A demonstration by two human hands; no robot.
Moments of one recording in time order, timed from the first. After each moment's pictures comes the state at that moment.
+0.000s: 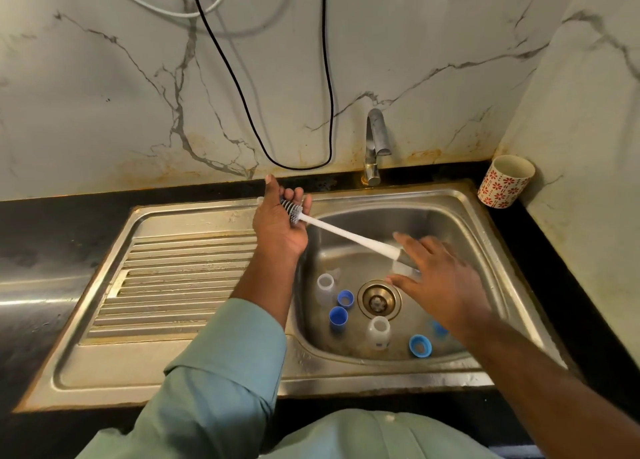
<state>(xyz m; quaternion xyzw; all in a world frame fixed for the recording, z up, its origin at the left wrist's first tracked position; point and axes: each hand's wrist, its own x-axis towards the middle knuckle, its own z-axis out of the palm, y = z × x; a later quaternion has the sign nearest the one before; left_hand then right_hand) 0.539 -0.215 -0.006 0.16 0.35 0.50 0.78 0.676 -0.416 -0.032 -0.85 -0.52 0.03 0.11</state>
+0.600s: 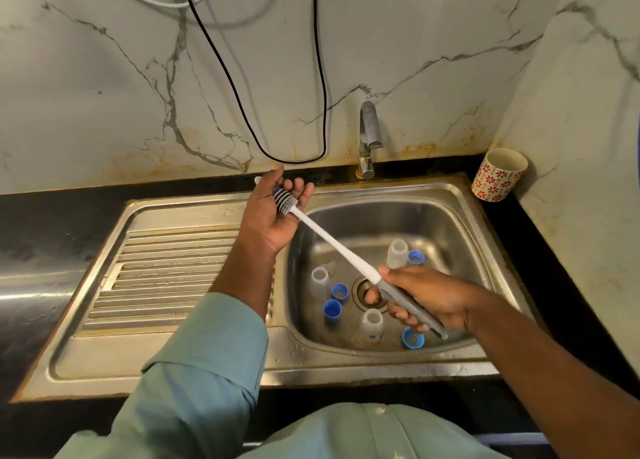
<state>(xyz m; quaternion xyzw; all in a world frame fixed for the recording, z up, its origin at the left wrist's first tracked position) 0.529 -0.217 0.003 0.19 0.30 0.44 0.83 0.683 -0.421 -0.032 -0.68 -0.33 0.56 0.33</state>
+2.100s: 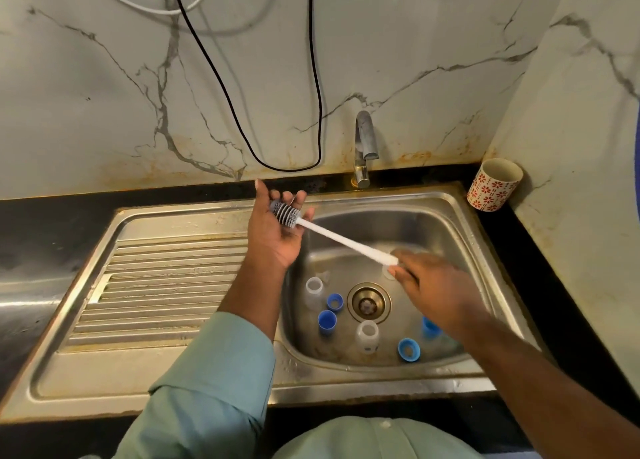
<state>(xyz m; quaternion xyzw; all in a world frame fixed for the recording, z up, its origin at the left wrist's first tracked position) 0.545 -0.219 -0.013 0.18 0.31 0.45 0.82 0.702 -0.420 -0.044 -0.82 -0.55 0.07 0.16</state>
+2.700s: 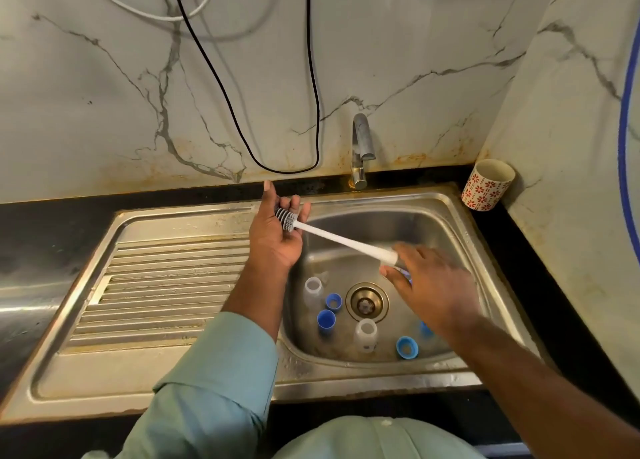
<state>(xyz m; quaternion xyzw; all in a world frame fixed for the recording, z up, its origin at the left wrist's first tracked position) 0.543 -0.231 -0.009 0.16 0.32 0.46 0.81 0.682 -0.423 -0.036 -0.84 -0.53 -0.04 0.07</state>
